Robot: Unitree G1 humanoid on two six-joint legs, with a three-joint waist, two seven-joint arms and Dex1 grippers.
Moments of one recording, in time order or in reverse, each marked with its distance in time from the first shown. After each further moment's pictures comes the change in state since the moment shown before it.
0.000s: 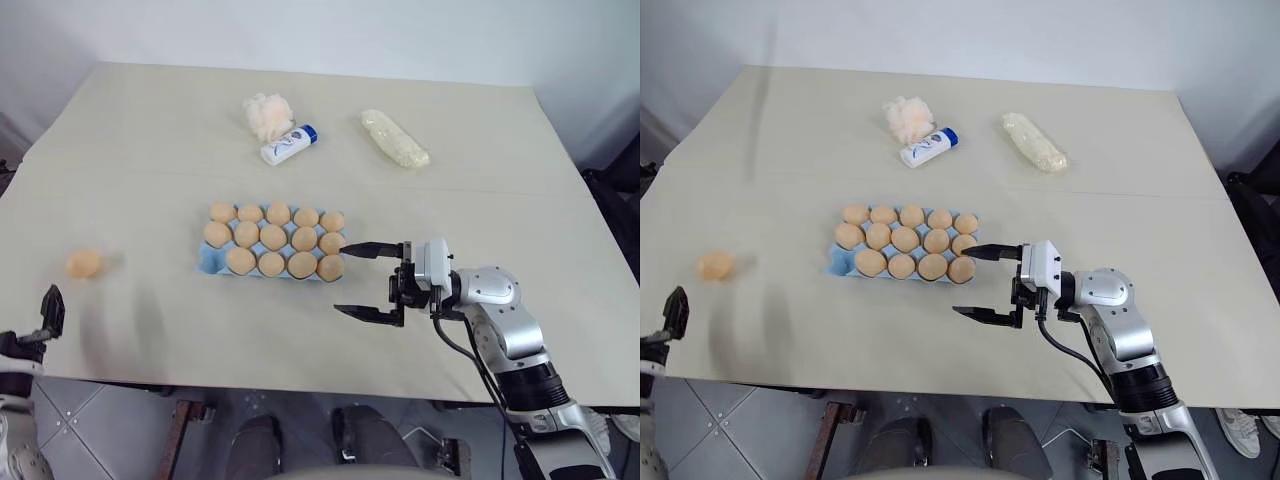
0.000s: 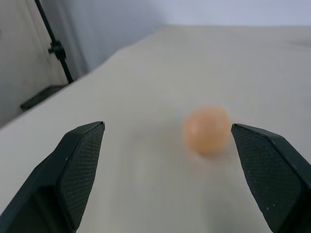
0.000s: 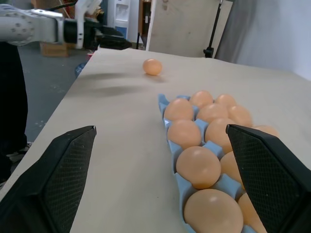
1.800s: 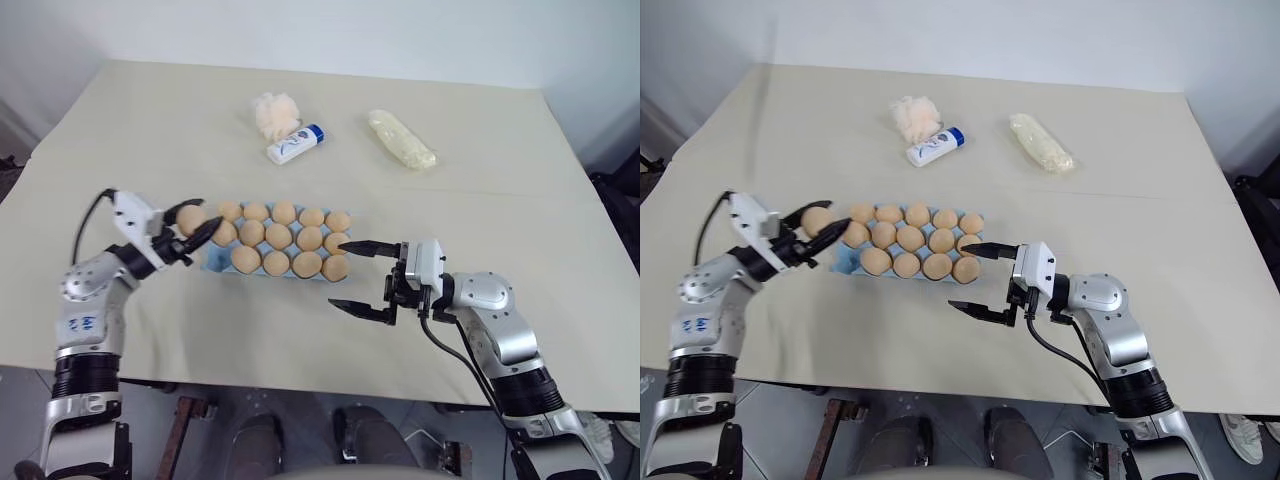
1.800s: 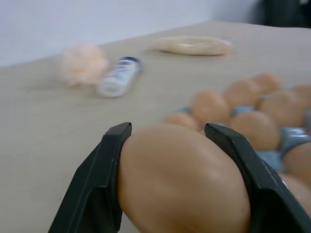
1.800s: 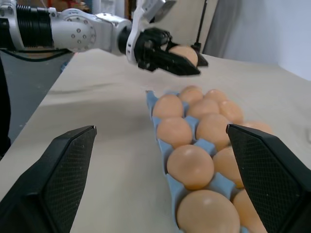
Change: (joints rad) left arm -0.550 0.082 -0.589 0.262 0.044 -0.008 -0.532; right arm 0.027 0.012 0.017 -0.023 -0.041 -0.001 -0.104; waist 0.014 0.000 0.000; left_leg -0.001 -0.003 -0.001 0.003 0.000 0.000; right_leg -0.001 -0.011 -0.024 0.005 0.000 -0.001
